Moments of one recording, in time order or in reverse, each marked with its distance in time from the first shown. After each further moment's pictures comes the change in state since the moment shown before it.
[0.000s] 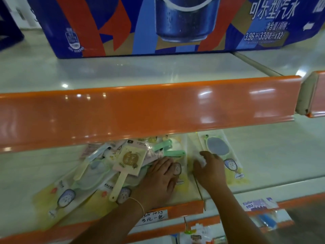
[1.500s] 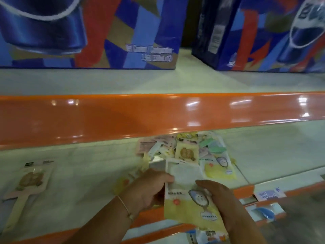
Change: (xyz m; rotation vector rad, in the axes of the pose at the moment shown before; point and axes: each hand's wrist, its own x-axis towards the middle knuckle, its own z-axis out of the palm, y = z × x) left_hand -0.149 -0.126 -0.153 -1.517 -0.340 -0.830; right_hand -0.173 -0.203 0.036 1.144 -0.464 0.657
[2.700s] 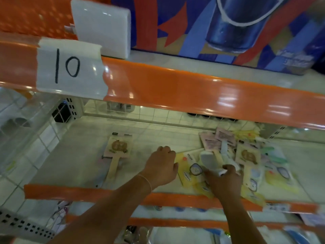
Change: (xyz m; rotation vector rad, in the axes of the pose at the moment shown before) left_hand -0.046 -0.035 -0.177 1.402 0.527 0.559; right_hand 0.057 0.075 0.148 -0.891 0.563 -0.497
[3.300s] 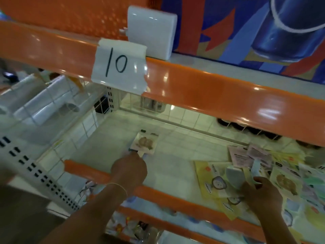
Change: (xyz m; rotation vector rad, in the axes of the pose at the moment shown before) left_hand -0.075 -0.086 -0.011 0.059 0.046 -0.851; right_hand 0.056 0.012 -0.012 -0.222 -0.088 -0.145
